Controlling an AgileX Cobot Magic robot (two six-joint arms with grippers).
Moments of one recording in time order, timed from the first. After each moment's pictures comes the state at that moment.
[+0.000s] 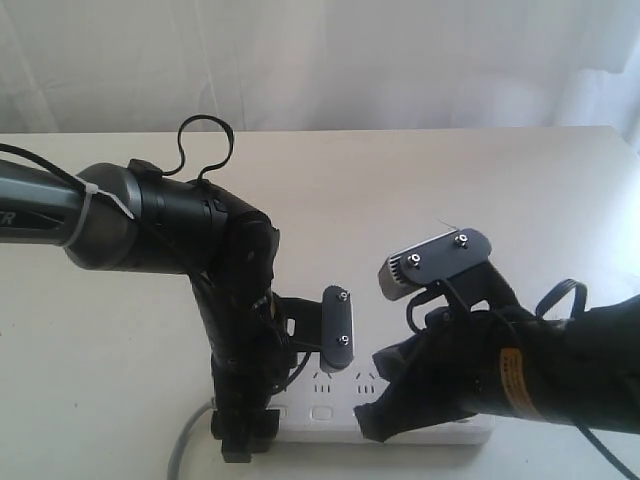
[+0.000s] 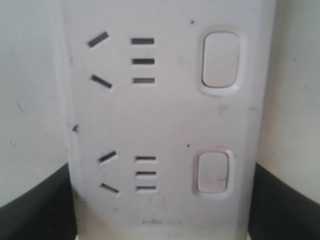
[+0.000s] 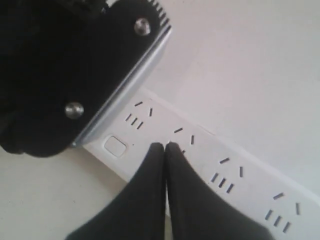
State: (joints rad) left arm -0.71 1.90 -1.18 -0.06 0.82 0.84; right arm 0.69 1.31 -0.48 -1.73 -0.10 1.86
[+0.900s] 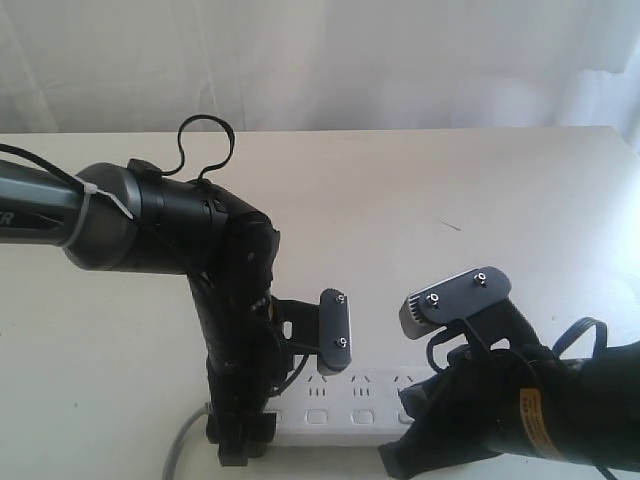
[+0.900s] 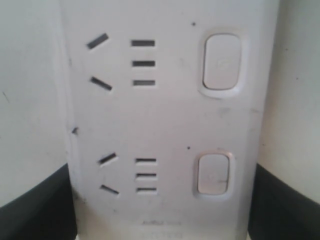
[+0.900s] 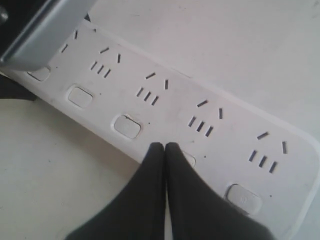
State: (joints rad) left arm -0.71 1.90 -1.18 -0.04 0.85 0.81; right arm 0.69 1.31 -0.40 -1.74 -0.07 1.89
